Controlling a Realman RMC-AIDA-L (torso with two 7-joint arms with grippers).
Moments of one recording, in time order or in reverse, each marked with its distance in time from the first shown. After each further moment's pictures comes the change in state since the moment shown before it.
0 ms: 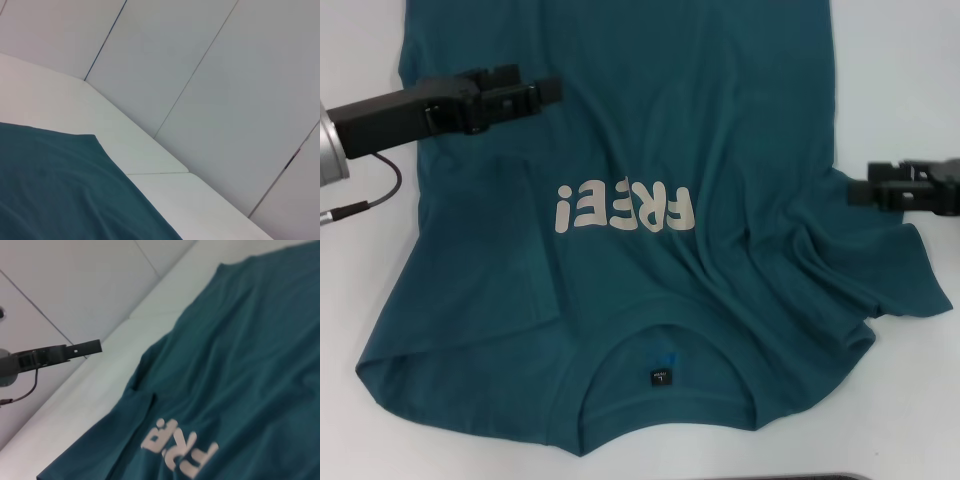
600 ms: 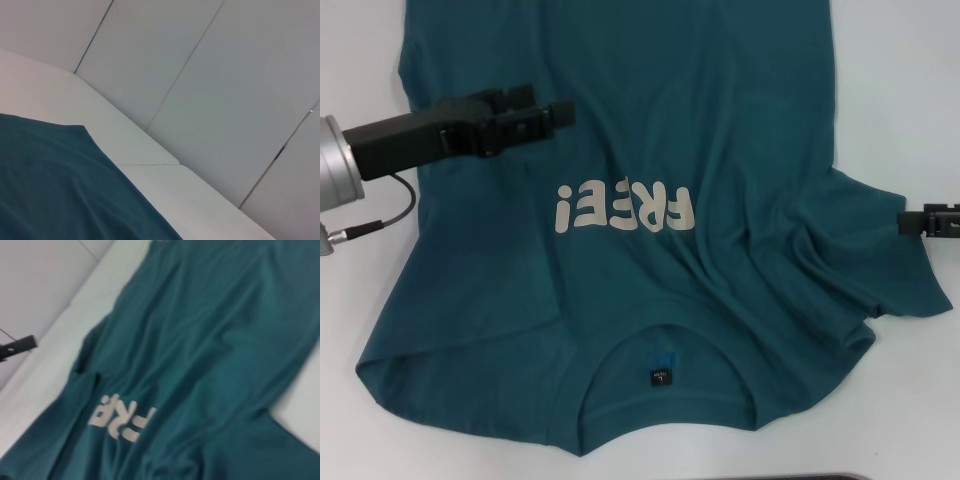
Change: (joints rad) left arm 0.005 0.000 0.010 0.064 -0.005 0.006 0.068; right arm -0.020 -0.012 0.174 -0.009 -0.229 0.008 0.088
